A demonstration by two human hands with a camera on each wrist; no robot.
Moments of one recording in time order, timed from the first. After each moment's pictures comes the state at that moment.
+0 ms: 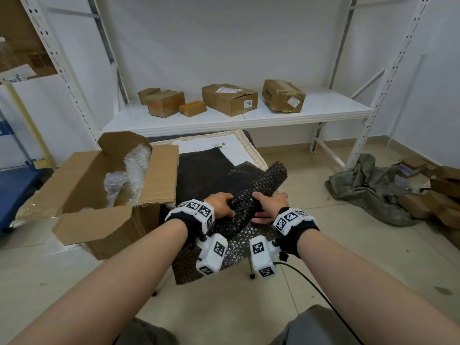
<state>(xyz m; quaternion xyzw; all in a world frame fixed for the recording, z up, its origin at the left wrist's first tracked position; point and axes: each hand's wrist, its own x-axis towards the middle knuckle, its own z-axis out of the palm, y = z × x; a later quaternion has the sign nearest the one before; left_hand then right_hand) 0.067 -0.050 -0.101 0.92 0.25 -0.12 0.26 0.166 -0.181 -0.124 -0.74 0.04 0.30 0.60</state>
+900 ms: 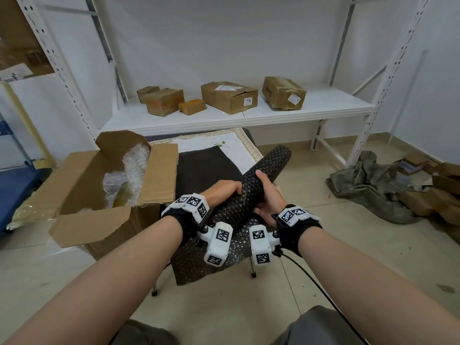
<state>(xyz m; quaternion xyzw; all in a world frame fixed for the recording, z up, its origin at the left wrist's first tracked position) 0.069 -0.066 -0.070 0.78 0.31 -0.02 0.55 0.163 -0.176 -0.120 -0.53 -0.02 0.40 0.75</state>
